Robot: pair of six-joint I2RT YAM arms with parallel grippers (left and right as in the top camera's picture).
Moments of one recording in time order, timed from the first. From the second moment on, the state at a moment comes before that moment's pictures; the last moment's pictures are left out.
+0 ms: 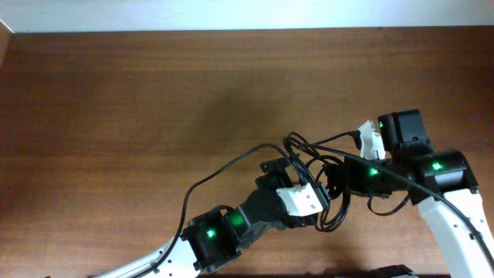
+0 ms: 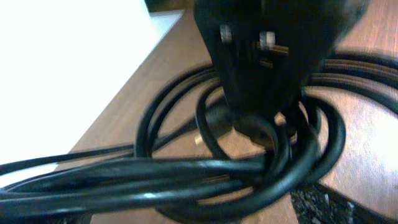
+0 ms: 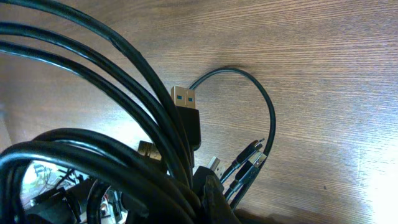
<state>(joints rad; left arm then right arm) -1.07 1.16 0.72 0.06 -0.22 0.39 0.17 1.18 1.14 -1.22 -0.46 0.34</state>
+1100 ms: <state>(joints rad) -1.12 1.15 0.72 -0.03 0.09 0.22 0.17 1.28 1.14 -1.20 -0.54 0.18</state>
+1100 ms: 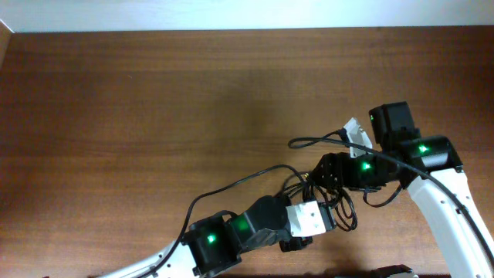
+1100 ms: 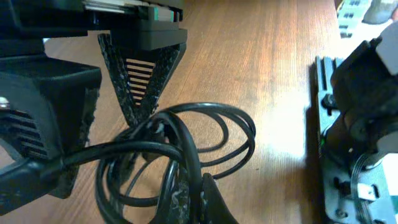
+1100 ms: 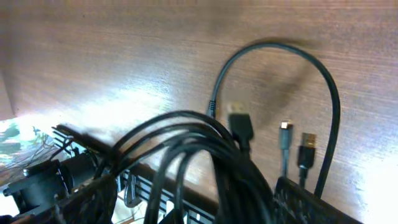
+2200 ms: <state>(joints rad) -0.98 0.95 0.71 0.11 -0.27 -0.40 0.07 1.28 1.14 -1.10 -0.78 -0.38</state>
